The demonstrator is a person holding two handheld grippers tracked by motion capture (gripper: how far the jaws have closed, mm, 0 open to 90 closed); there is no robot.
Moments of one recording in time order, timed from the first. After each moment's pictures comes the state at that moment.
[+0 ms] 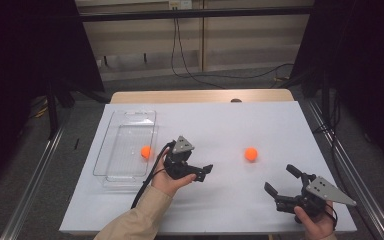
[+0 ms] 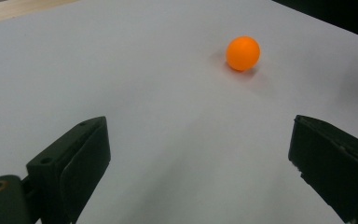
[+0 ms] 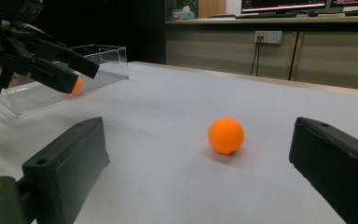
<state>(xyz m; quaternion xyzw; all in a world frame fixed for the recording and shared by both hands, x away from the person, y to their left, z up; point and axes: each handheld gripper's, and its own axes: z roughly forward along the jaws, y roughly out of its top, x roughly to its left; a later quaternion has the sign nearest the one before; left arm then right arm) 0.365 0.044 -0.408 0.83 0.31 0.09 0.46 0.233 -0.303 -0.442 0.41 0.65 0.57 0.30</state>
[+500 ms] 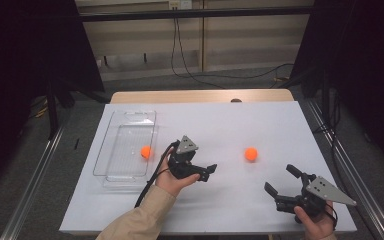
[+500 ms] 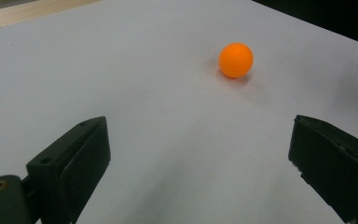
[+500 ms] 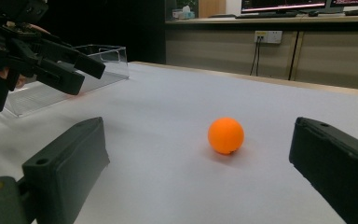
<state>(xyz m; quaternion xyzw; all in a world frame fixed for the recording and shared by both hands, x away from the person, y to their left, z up) 0.366 0.034 -0.411 0.83 0.30 0.09 0.47 0.233 -0.303 -0.442 0.41 0.65 0.57 0.30</state>
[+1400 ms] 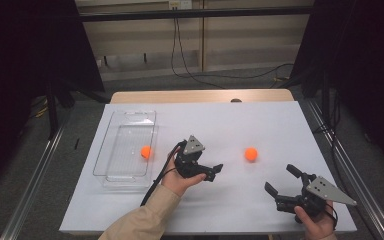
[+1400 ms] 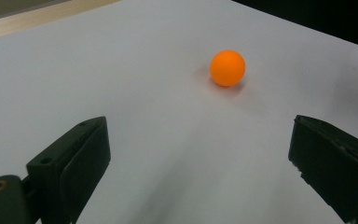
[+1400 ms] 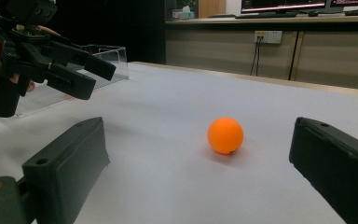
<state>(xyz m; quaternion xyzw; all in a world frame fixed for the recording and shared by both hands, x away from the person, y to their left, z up) 0.368 0.018 -0.415 0.83 0.28 0.09 0.48 0.233 -0.304 -0.442 0.41 0.65 0.57 0.30</state>
